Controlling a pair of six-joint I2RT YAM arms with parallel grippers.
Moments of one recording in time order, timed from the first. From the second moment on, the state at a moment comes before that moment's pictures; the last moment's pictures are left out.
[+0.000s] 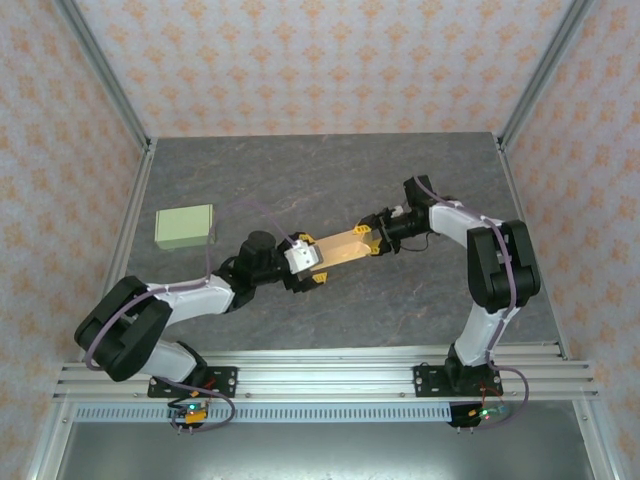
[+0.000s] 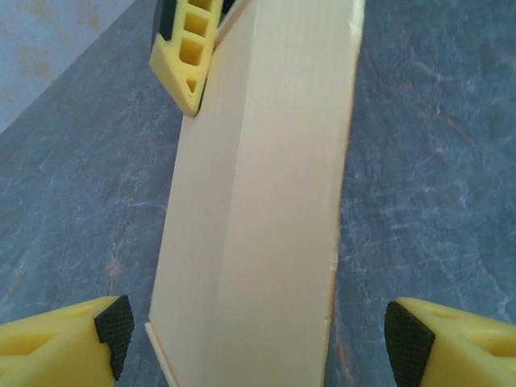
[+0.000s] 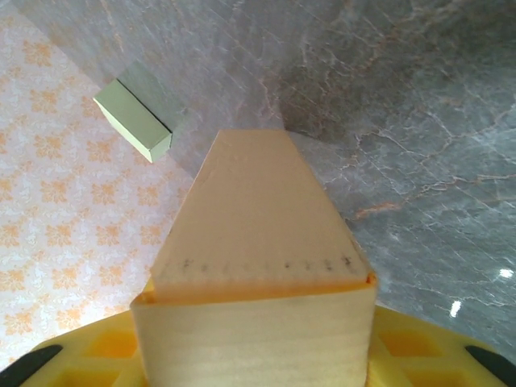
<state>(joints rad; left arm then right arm) -0.61 1.43 0.52 0.43 0.32 0.54 0.20 1.81 1.11 -0.53 -1.02 1.06</state>
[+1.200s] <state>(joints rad) -0.70 1.46 0.92 -0.16 -0.02 0.56 0.10 1.31 0.81 -0.11 -0.78 0.88</state>
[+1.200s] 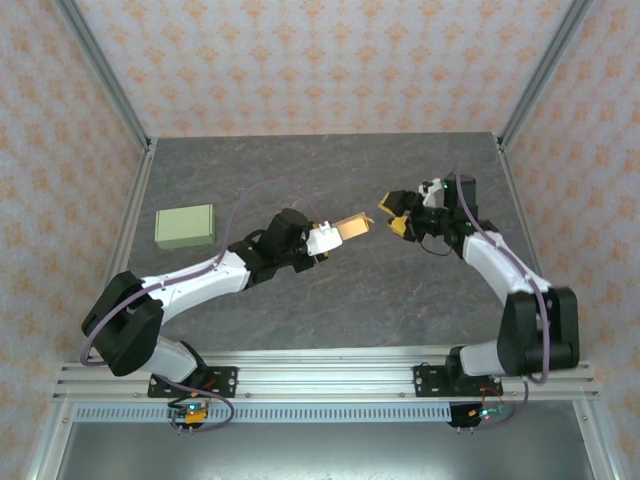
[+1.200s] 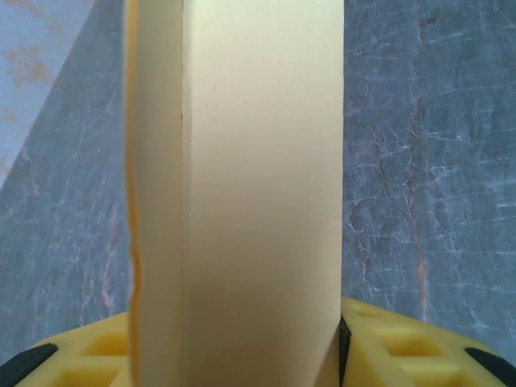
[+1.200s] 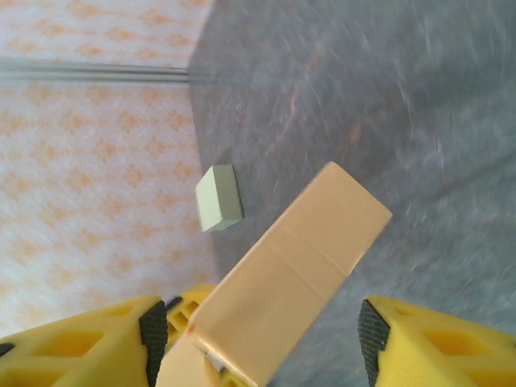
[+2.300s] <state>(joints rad) -0.58 1.72 1.18 -0.56 0.30 0.55 0.45 1.37 0.91 -0.29 -0.29 -0.10</state>
